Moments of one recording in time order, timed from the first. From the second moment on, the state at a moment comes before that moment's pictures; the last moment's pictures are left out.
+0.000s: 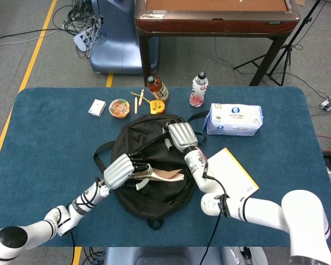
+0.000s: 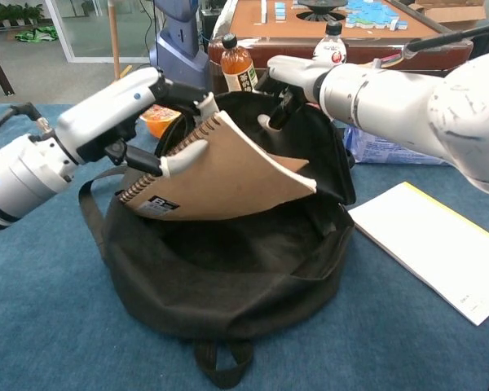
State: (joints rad) left arm -0.82 -1.80 0.03 -0.87 1.73 1.55 -0.61; right arm 1.07 -1.67 0.35 -1.37 -0.62 0.90 -0.49
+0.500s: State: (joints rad) left arm -0.72 -1.55 0.01 -1.13 1.70 1.58 -0.55; right arm 1.02 -1.50 0.33 -1.59 -0.70 0.76 -0.35
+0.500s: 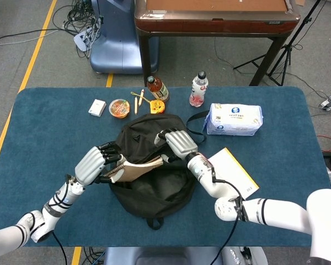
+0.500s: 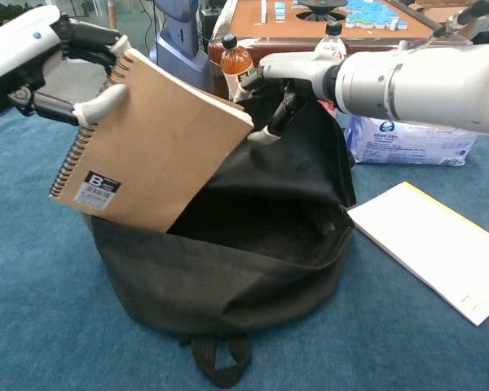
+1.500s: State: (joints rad) left arm -0.56 -1.15 -0.05 -1.42 1.62 1.56 -0.43; right arm 0.84 -1.17 0.18 -1.92 -1.04 0.78 -0.15
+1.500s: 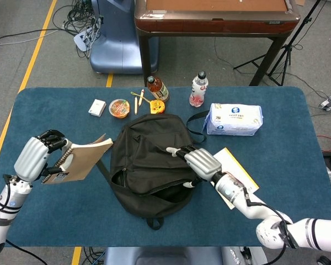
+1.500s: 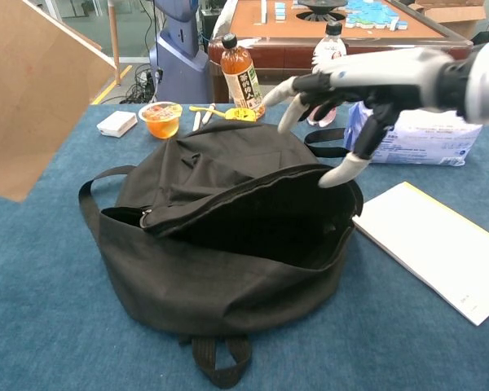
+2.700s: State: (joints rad) left arm -0.77 -1.28 -0.13 -1.58 1.41 1.00 -0.28; right arm 0.55 -0.85 0.16 -1.98 -1.24 1.03 0.08
